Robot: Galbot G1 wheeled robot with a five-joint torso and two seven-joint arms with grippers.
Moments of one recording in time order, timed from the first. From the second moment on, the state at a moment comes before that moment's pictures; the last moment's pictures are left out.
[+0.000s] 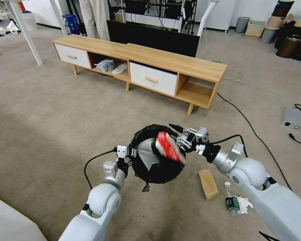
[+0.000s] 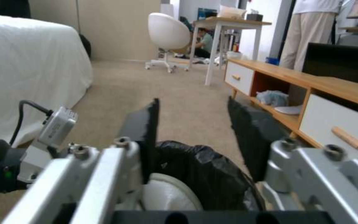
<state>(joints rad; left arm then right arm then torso) 1.18 -1.28 -0.18 -1.90 -0.36 0.20 -0.14 -1.02 0.83 0.23 1.92 0.66 0.05 -0.47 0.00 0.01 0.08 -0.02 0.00</state>
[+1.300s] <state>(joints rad) 1.25 -1.31 -0.34 -1.97 -0.35 0.23 -0.20 -1.27 0.82 0.65 2.06 0.64 -0.31 0.11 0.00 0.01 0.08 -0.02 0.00</state>
